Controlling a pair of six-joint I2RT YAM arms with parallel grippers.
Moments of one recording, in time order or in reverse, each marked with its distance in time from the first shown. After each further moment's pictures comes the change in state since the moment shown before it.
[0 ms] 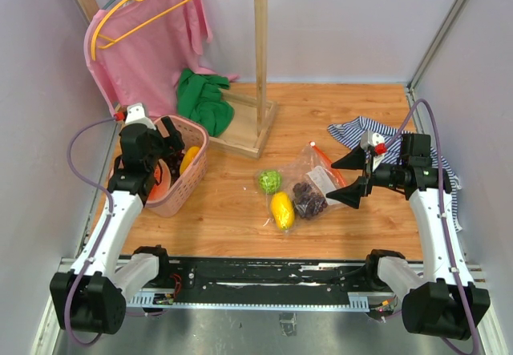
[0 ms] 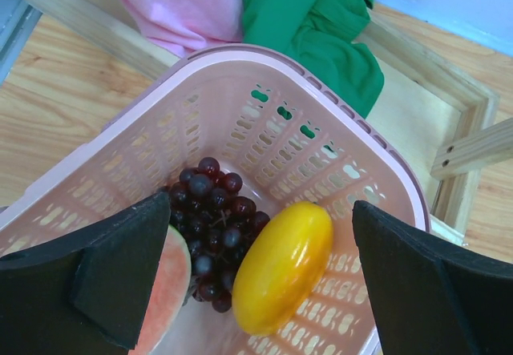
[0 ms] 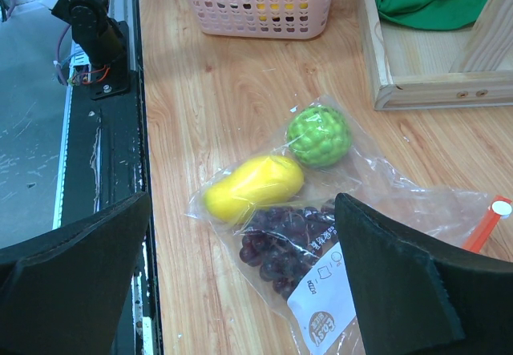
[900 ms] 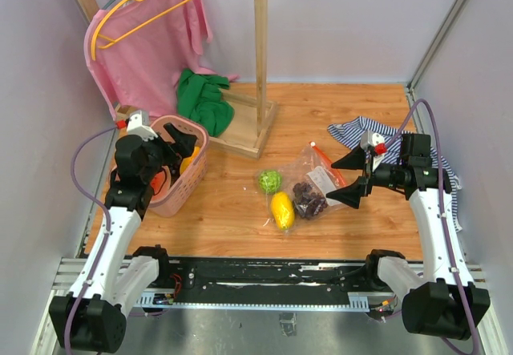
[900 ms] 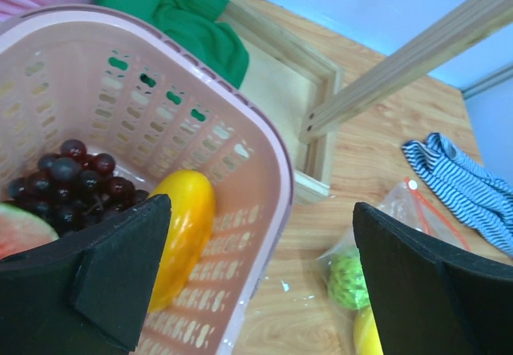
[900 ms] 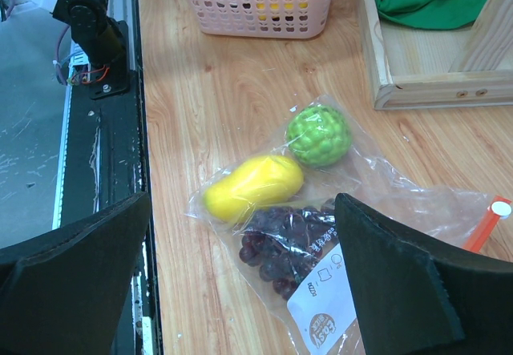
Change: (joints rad) left arm 0.001 -0.134 -0.076 0.043 0.293 -0.170; right arm 0.000 0.000 0.000 0.000 0.001 0.000
